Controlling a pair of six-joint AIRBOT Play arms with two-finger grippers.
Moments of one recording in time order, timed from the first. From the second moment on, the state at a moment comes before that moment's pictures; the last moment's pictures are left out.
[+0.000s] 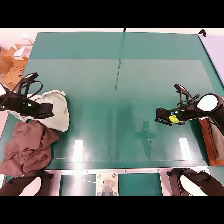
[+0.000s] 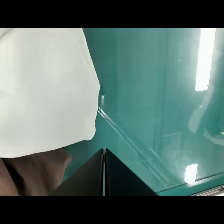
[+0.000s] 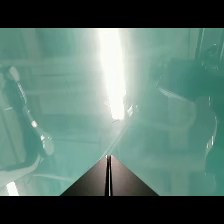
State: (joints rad) left arm 0.08 -0.99 0.93 1.22 -1.37 -1.41; right arm 0.04 -0.95 0.74 -1.22 1.18 1.75
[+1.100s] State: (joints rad) left arm 0.08 -1.30 0.94 1.62 -1.14 -1.44; right arm 0.04 -0.95 0.74 -1.22 1.09 1.75
